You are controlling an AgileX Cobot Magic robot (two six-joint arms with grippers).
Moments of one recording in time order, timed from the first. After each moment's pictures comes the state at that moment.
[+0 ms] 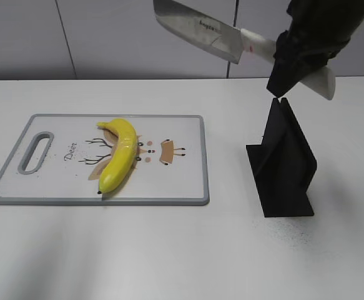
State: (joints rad) left arm -0.20 1.02 -1.14 -0.27 0.86 0.65; right arm 0.38 1.71 -1.55 0.18 1.20 -0.47
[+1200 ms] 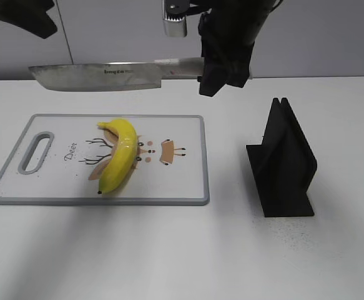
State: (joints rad) left arm -0.20 1.66 -1.67 -0.41 1.22 1.26; right arm 0.52 2.01 -1.86 0.18 1.20 -1.13
